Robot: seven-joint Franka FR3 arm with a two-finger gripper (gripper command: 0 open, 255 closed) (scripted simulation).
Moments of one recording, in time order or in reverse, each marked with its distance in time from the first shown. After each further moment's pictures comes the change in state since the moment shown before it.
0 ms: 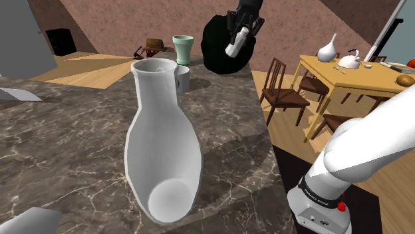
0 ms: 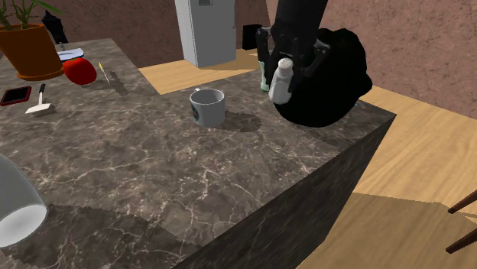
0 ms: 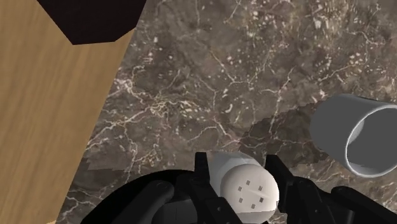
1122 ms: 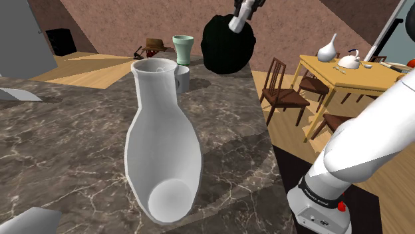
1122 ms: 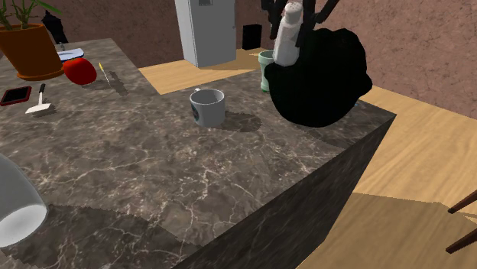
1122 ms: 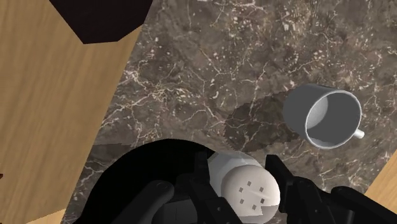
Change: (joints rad) arm 0.002 0.127 -0.008 0.375 0.008 -0.247 0.017
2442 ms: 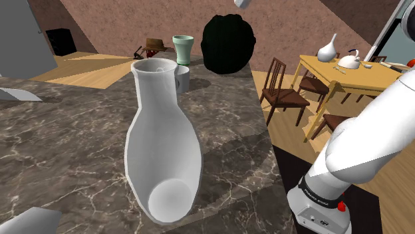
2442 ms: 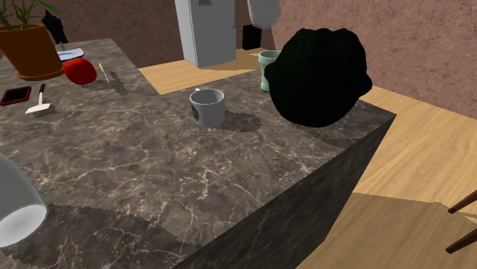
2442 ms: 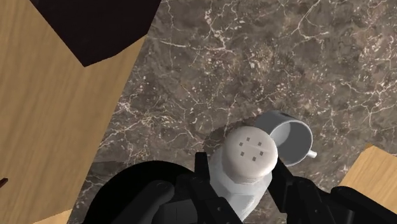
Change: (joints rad) arm 0.052 0.014 0.066 0.254 0.012 -0.228 0.142
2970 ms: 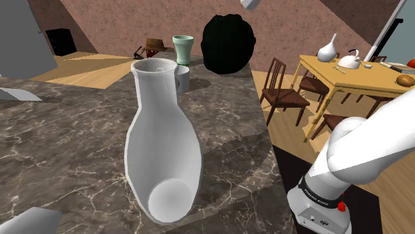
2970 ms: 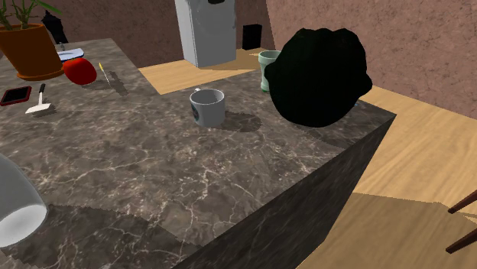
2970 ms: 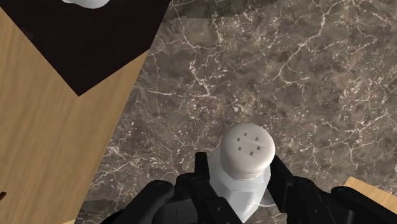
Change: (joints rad) arm 0.043 -0.187 0.110 -0.174 0.030 0.005 0.163
